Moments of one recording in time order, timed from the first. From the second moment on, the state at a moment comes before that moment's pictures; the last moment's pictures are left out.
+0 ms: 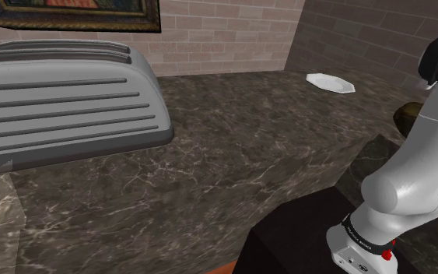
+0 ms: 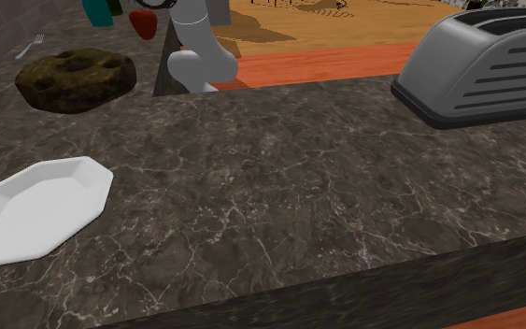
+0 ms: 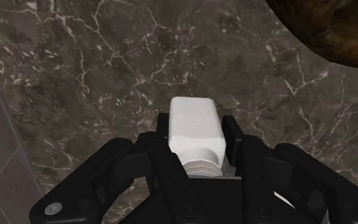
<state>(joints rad) -0.52 0.28 -1.12 -1.38 0.50 1.52 -1.38</state>
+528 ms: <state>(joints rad) -0.46 0.24 -1.13 -1.53 0.47 1.65 -1.39</state>
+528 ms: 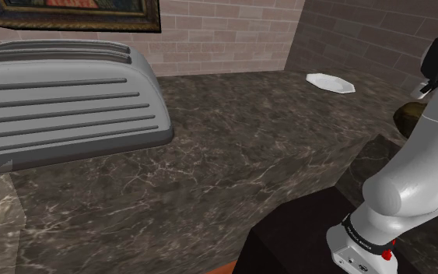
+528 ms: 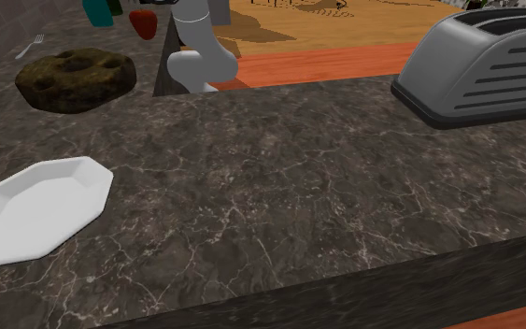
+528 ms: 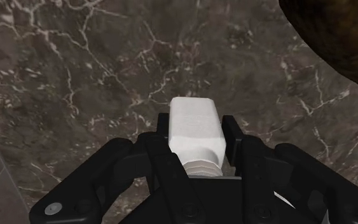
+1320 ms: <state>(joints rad) -0.43 0.22 -1.13 -1.63 0.46 1.74 -1.41</state>
